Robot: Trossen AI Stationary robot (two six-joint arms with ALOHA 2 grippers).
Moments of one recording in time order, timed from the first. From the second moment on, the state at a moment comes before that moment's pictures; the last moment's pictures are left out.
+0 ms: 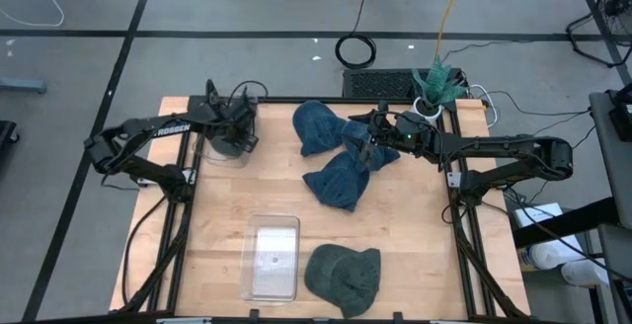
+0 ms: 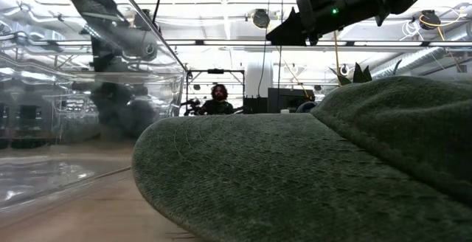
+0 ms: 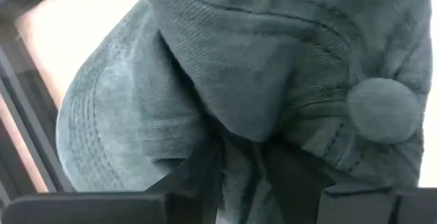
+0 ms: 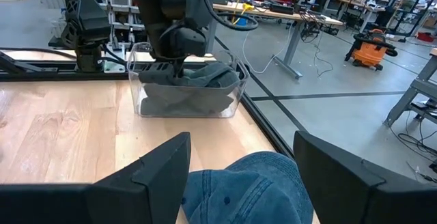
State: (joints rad) left arm 0.68 1.36 0.78 -0.74 -0.20 -0.37; right arm -0.29 1.23 0.69 0.37 0.10 -0.14
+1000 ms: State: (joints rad) left arm 0.57 1.00 1.06 -0.81 -0.05 0.11; right arm -0.29 1.23 0.69 0.35 0.10 -0.15
